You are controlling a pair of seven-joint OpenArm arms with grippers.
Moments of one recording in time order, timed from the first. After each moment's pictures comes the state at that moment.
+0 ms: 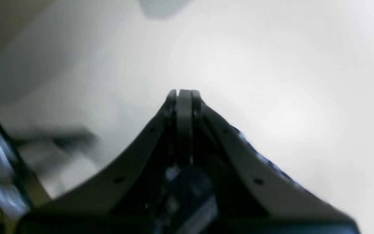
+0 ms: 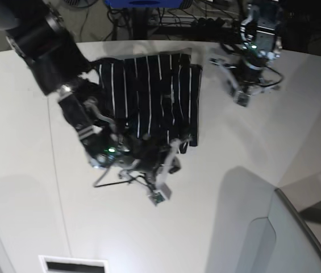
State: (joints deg) left arm 20.6 -12.0 -5.6 82.2 10.6 -12.1 17.3; right arm 16.9 2.6 -31.4 75.3 25.7 9.0 -40.9
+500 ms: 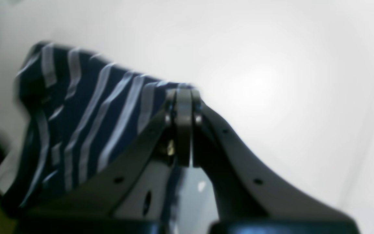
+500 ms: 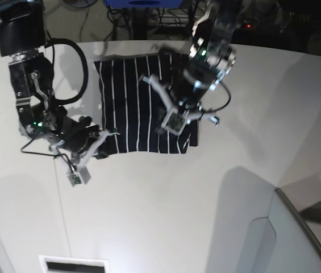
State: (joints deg) left arm 14.8 -1.5 13.7 92.9 10.3 -12.0 16.2; right arm 3.3 8.7 -9.1 82.9 25.1 13.2 -43.5
